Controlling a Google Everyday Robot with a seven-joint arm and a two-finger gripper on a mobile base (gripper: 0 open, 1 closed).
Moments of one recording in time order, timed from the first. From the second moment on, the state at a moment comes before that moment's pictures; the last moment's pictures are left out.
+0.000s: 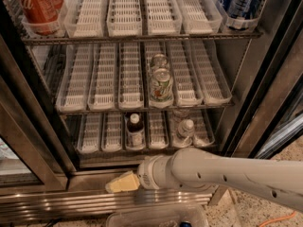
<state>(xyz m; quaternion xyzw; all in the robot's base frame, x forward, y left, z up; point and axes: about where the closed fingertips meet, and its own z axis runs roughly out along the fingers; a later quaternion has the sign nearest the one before) 0.467 0.063 0.612 -0.30 0.85 0.30 0.31</state>
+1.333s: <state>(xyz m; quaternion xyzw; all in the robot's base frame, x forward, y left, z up) 0.492 0.084 0.606 -0.26 0.85 0.28 0.35</state>
